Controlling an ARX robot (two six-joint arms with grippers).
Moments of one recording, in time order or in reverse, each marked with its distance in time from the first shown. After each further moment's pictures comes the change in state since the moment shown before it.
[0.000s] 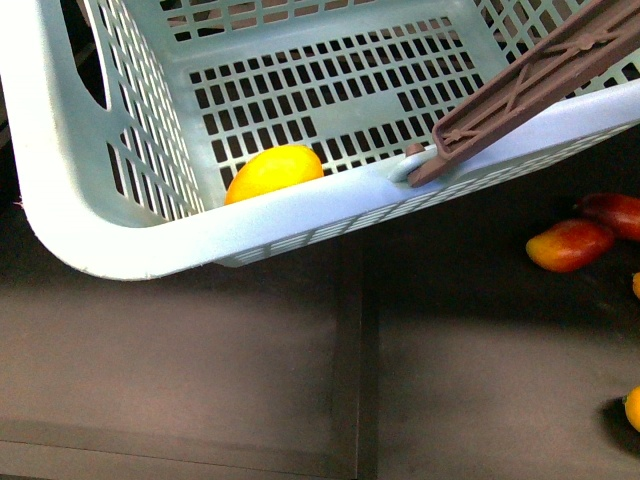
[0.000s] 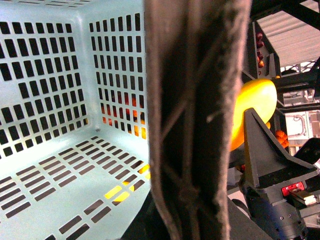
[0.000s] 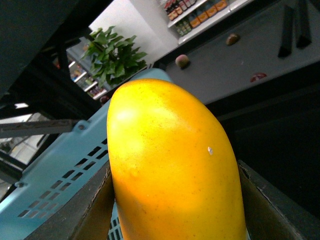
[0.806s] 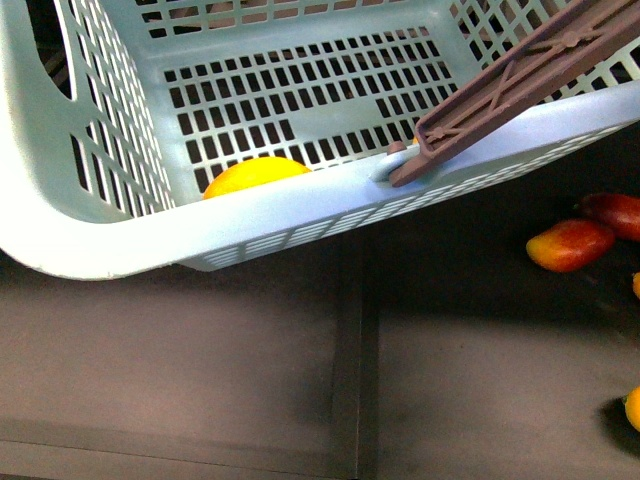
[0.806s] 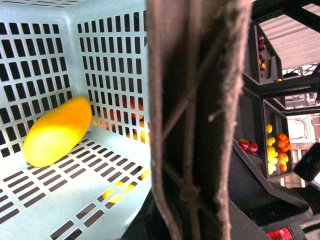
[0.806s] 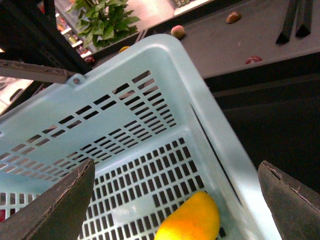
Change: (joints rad) left arm 0.000 0.001 0.000 -0.001 -0.006 -0.001; right arm 0.024 -0.105 -0.008 -0.233 -0.009 -0.217
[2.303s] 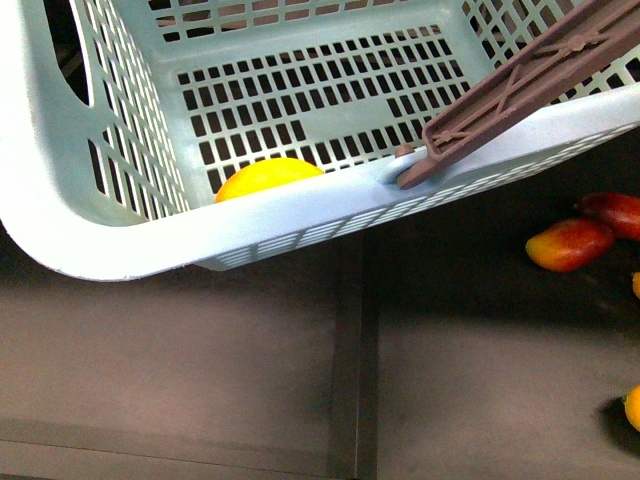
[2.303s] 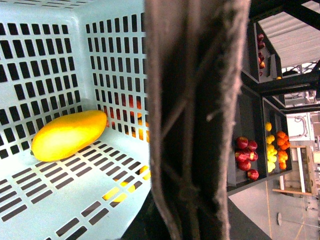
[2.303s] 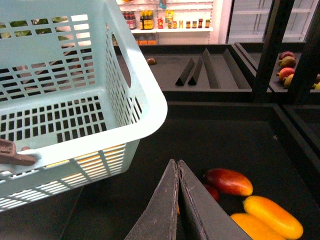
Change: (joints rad) left arm 0.000 0.000 0.000 0.000 0.006 0.001; right arm -0.044 -0.855 -0.711 0.006 0.269 -0.385
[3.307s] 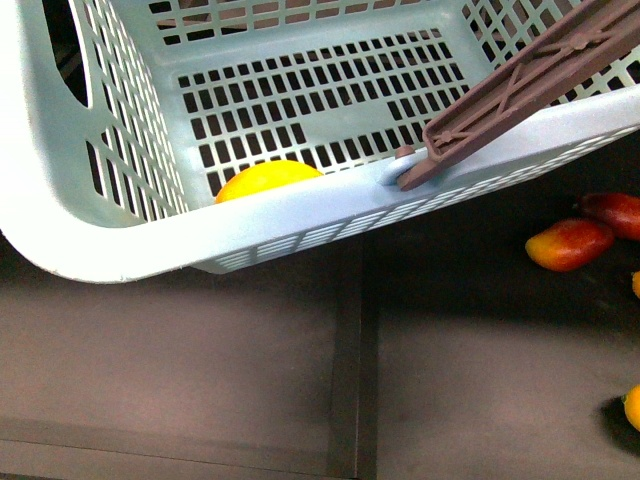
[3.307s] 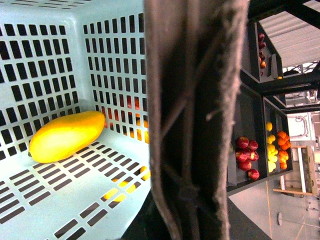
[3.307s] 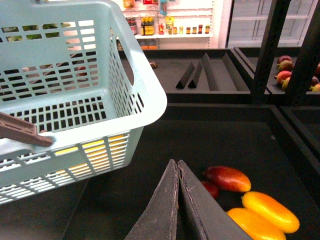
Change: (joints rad) left arm 0.000 0.000 0.000 0.000 -0.002 -0.002; right arm 0.002 -0.383 -0.021 -0.342 0.001 0.000
